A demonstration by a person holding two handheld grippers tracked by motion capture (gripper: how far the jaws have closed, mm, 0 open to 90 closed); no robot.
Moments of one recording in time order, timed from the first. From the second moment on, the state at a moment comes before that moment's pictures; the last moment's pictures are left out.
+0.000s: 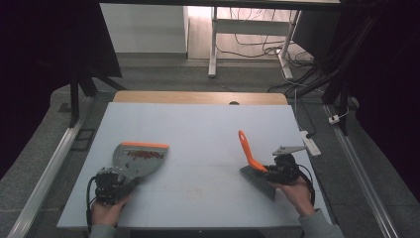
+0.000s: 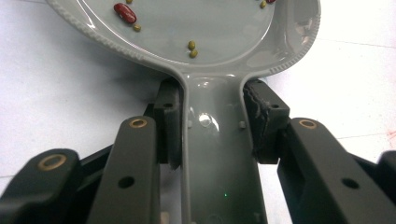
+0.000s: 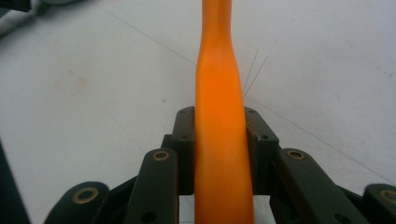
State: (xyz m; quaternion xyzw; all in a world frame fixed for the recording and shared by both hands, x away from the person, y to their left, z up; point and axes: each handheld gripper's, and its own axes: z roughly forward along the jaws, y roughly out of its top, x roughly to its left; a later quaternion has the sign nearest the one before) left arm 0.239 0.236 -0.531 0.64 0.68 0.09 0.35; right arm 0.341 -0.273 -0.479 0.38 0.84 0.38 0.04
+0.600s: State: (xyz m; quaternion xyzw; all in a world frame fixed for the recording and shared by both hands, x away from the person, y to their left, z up) left arm 0.239 0.230 -0.533 0.65 0.67 0.10 0.34; right arm 0.370 -0.288 -0.497 0.40 0.86 0.32 0.07
